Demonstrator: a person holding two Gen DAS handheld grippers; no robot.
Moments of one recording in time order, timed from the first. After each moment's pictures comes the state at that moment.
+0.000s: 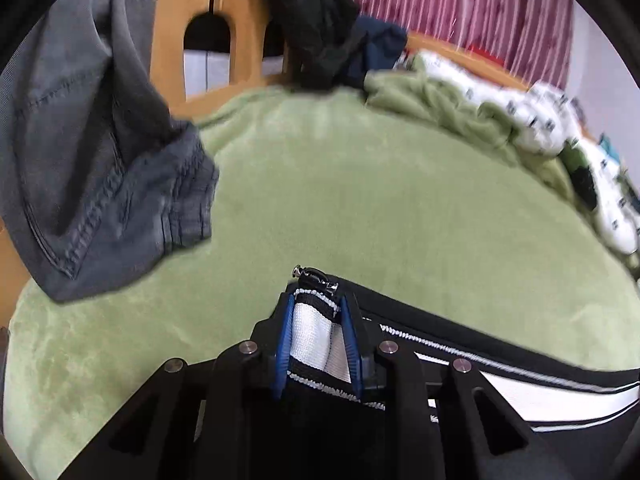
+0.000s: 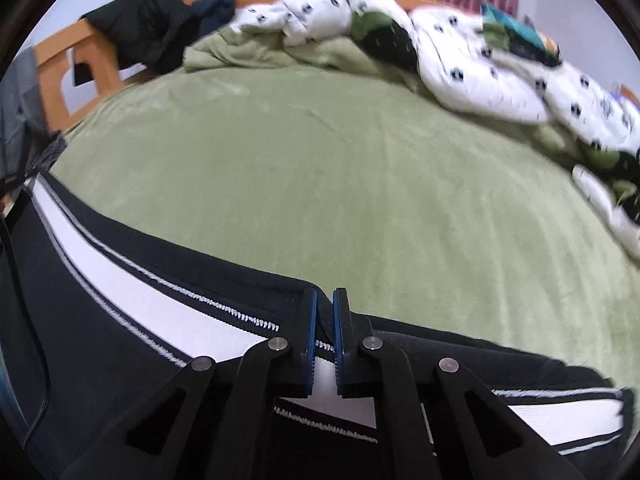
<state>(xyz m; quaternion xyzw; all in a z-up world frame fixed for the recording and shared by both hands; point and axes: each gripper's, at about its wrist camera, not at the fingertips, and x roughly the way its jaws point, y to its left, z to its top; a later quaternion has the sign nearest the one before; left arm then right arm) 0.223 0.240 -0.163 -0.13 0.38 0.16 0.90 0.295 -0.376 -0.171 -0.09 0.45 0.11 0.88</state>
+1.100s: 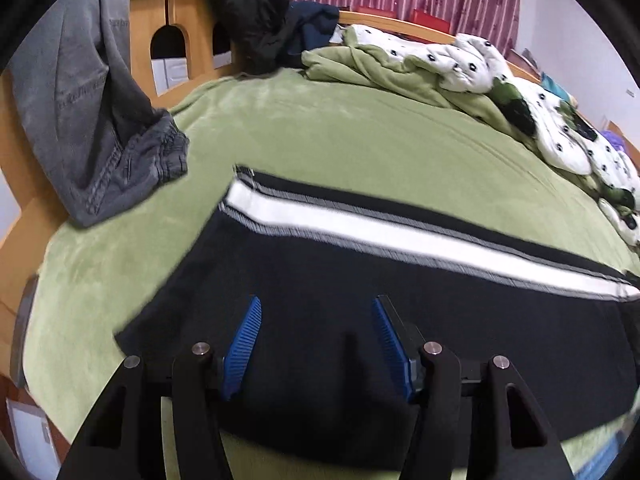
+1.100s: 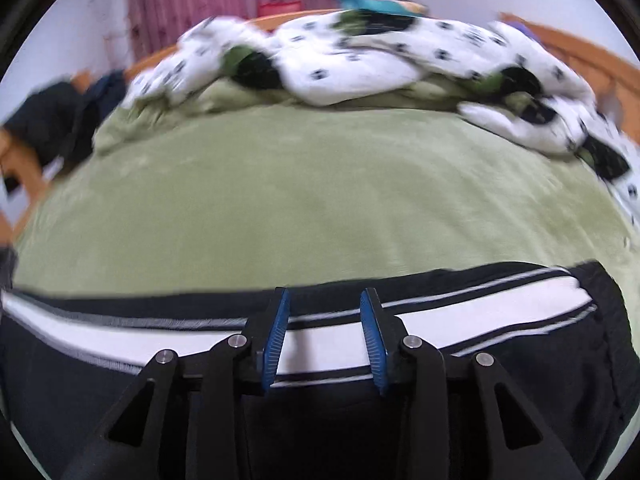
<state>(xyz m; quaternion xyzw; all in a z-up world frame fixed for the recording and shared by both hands) 0.094 0.146 -0.135 -0.08 0.40 0.08 0.91 0.250 -0.423 -0.151 0.01 0.41 -0.03 0.91</state>
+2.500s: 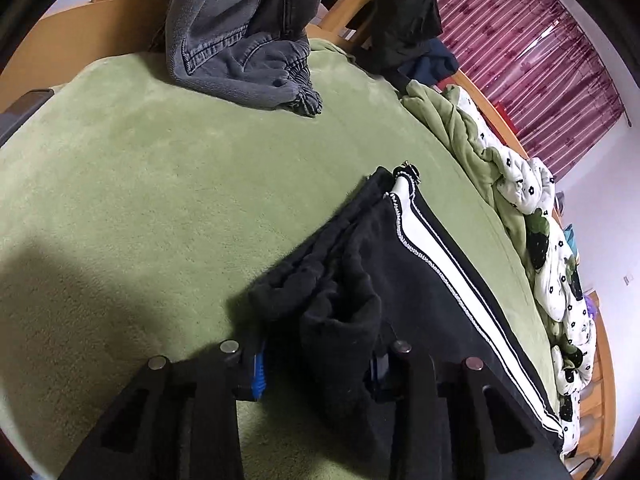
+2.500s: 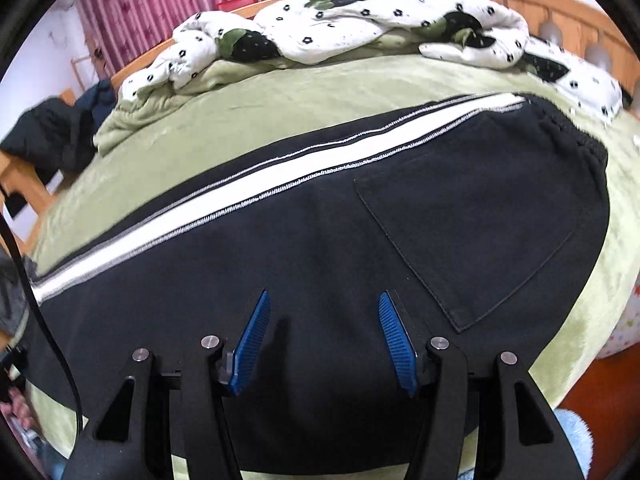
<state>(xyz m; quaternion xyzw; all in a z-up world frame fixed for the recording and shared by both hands) 0.073 0.284 -0.209 -0.36 0.35 0.11 0.86 0.086 -0.331 -0.154 0.12 0.42 -0.11 0.89</state>
